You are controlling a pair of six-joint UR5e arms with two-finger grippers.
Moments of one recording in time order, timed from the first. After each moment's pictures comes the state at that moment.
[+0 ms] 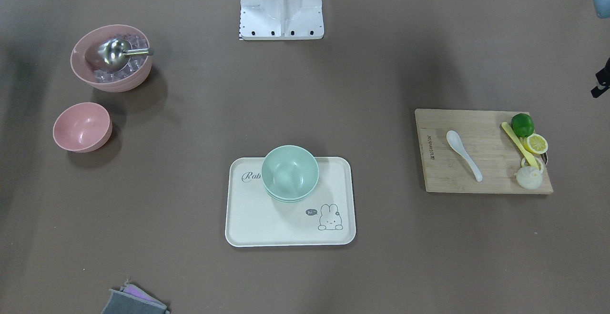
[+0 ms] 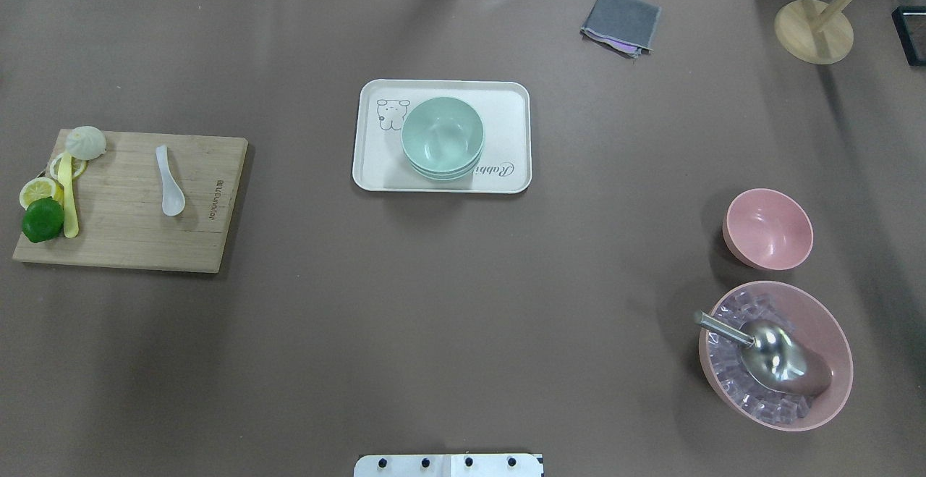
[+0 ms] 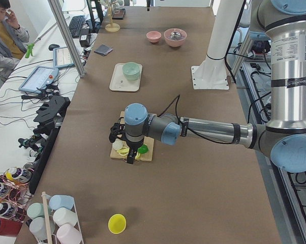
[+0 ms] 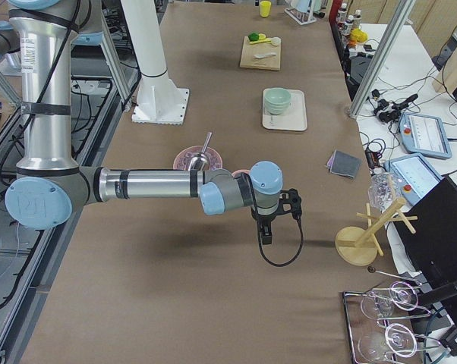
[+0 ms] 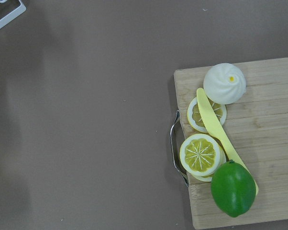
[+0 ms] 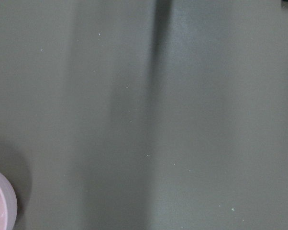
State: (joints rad) left arm -1.43 -1.46 -1.76 -1.80 -2.33 -0.15; right arm 1.44 -1.62 1.65 -1.33 2.39 0.16
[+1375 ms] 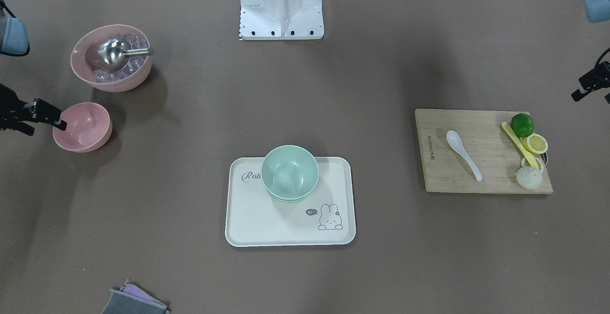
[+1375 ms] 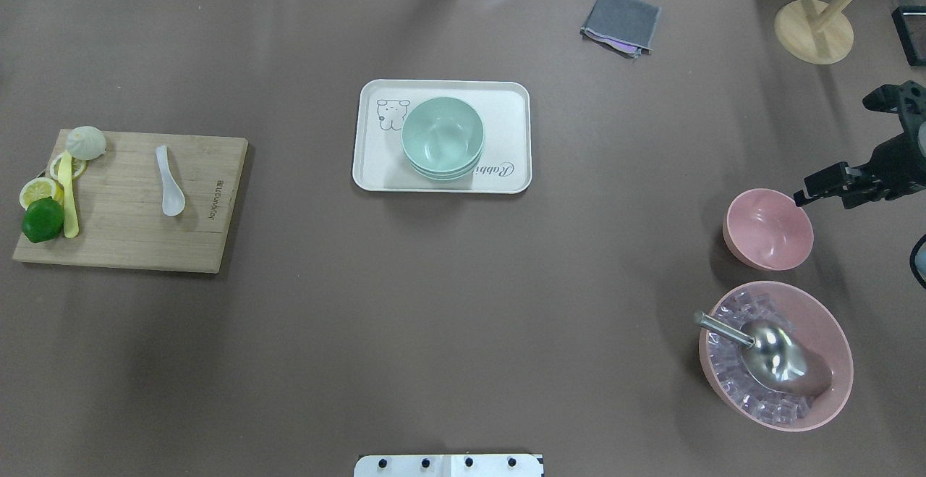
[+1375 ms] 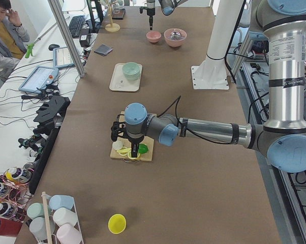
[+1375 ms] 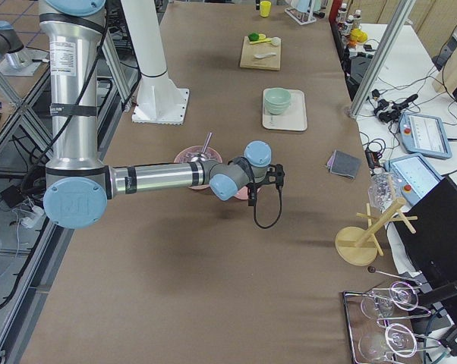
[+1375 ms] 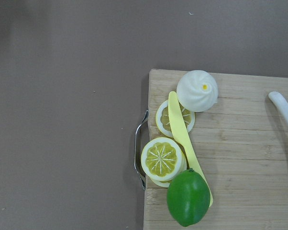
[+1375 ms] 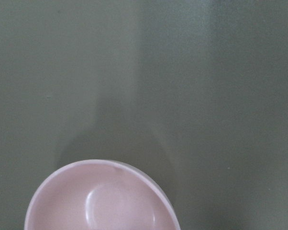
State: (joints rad) left arm -1.38 -1.47 -1.75 -1.90 -2.42 -0.43; right arm 1.06 -1.60 1.65 -1.01 2.37 0.74
